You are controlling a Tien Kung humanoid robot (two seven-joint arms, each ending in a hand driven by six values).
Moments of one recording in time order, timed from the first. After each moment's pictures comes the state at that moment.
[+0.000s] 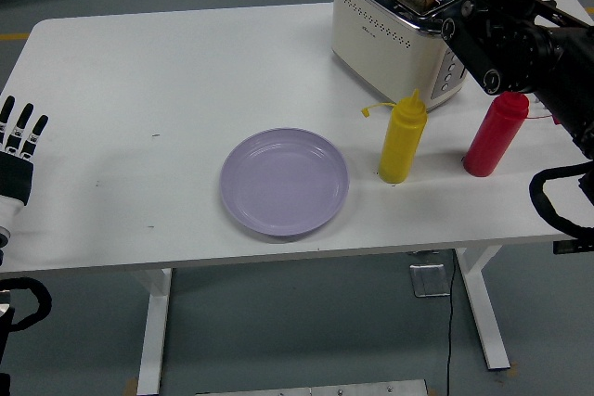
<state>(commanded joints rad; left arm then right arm) -0.07 0.20 -1.58 -1.38 0.42 0.01 -0.16 1.32 -0.03 0.82 0.35 -1.98 0.04 -0.20</state>
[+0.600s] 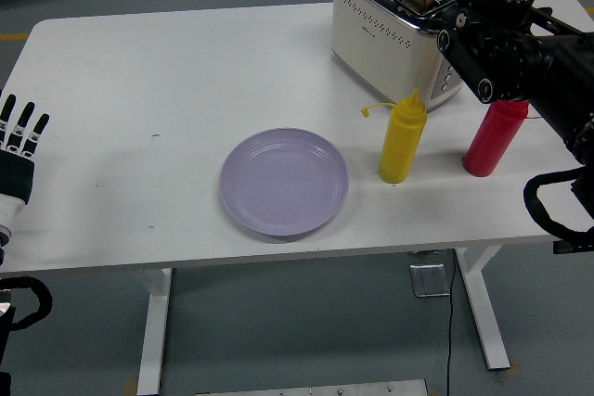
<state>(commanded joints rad) -0.07 0.20 -1.57 -1.38 0.42 0.01 -0.16 1.31 -0.01 0.81 0.31 -2.03 0.01 -0.17</state>
